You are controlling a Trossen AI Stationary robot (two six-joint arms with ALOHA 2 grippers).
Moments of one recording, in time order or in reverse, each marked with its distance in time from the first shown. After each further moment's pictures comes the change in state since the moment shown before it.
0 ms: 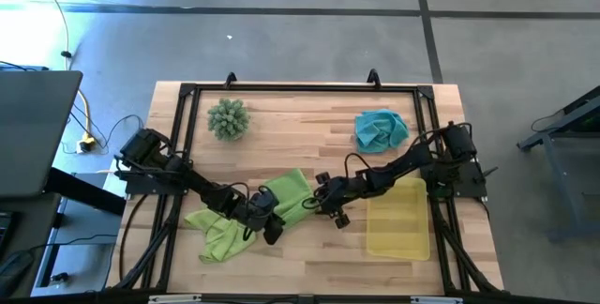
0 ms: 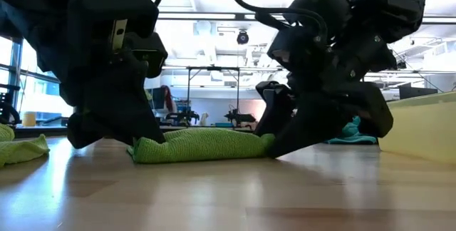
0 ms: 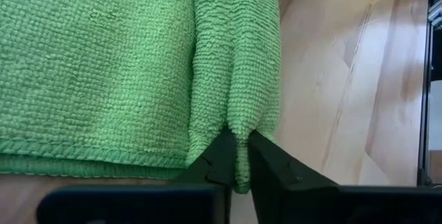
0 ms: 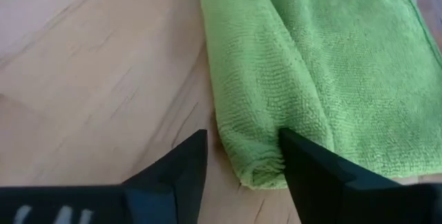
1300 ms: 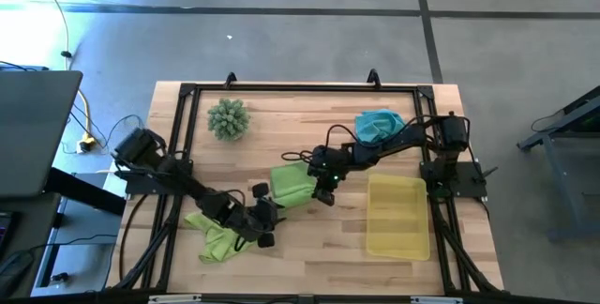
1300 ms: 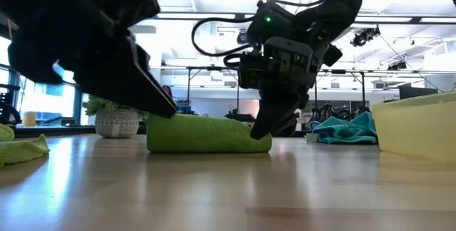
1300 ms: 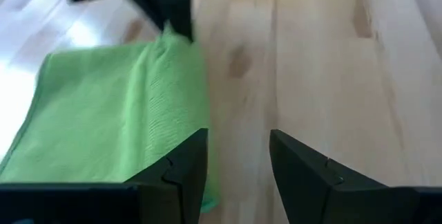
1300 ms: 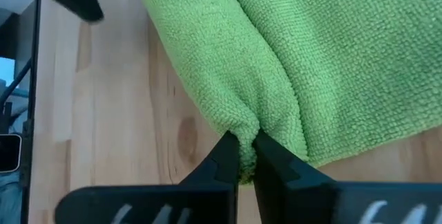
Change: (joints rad) left arm -0.065 -0.046 0.055 -0.072 -0.366 0.726; right arm -0.240 0.010 0.216 -0.406 -0.395 0.647
